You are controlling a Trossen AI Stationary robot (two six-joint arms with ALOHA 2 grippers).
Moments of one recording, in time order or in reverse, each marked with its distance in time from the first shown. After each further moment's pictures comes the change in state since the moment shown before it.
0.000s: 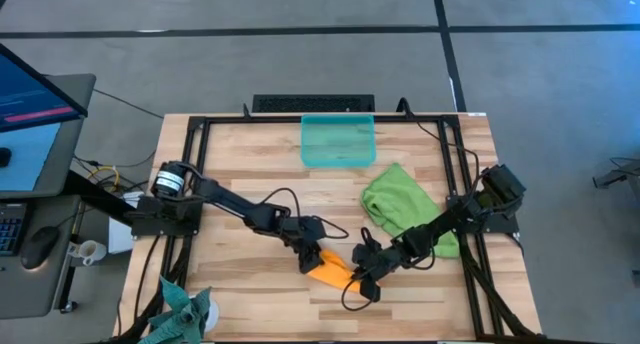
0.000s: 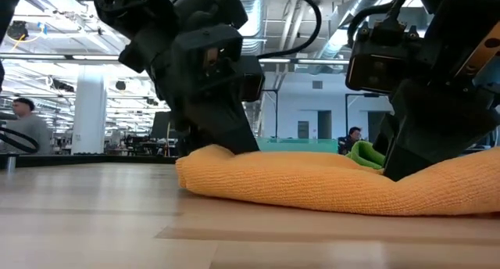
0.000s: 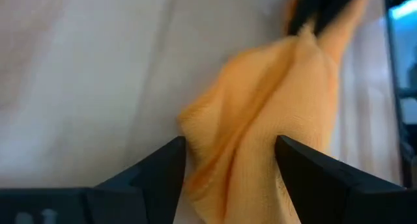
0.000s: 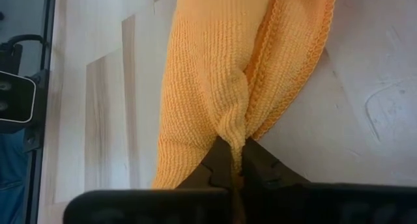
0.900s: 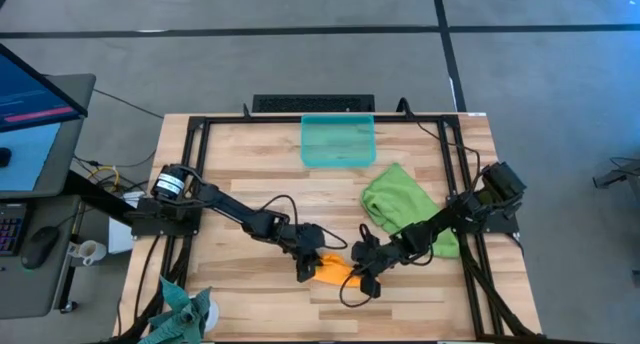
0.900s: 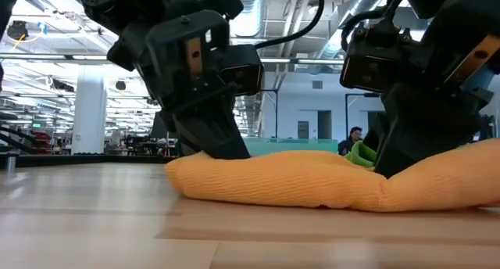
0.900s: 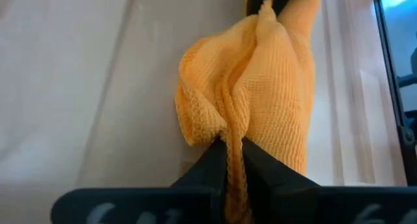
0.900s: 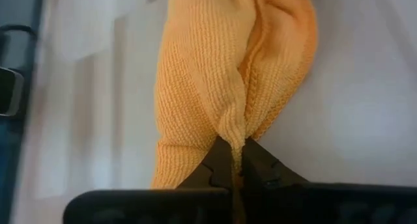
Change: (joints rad) left arm -0.030 0.006 -0.003 0.041 -0.050 0.051; right arm -0.051 -0.027 -0.005 -0.031 0.013 -0.114
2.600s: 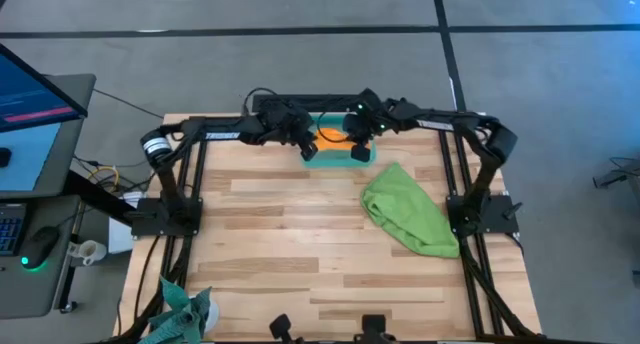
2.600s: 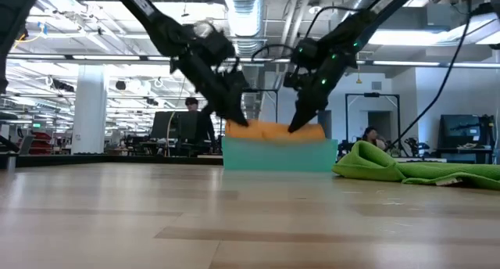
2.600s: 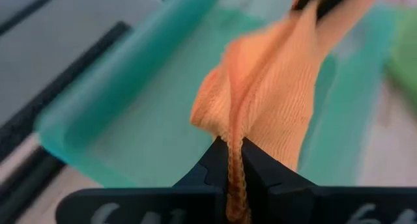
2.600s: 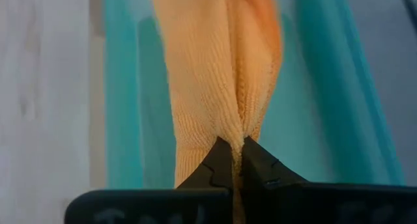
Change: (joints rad) left arm 0.813 -0.098 0.185 -0.244 -0.077 0.539; right arm -1.098 -0.015 0.488 -0.592 -0.292 -1.169
